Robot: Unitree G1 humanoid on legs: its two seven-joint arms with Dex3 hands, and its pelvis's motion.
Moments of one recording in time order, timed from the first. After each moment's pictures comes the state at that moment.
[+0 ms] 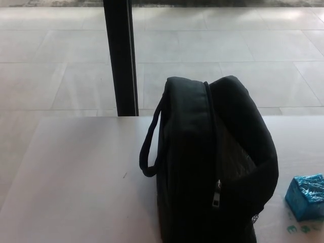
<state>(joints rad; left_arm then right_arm) 0.10 0.67 0.16 0.63 -0.05 0.20 -0.37 0.12 -0.61 -0.36 0.92 0.01 -0.16 0.14</state>
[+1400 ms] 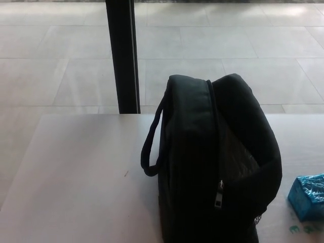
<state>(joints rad) 0.10 0.71 0.19 0.56 -0.10 0.33 -0.57 -0.23 -0.72 -0.28 0.05 0.27 0.25 0.29</state>
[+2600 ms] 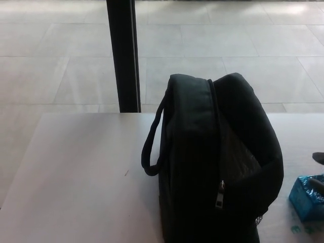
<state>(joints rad) 0.09 0.73 0.19 0.55 -0.10 0.35 -0.60 -0.41 -0.81 0.27 0.28 -0.10 0.43 0.35</state>
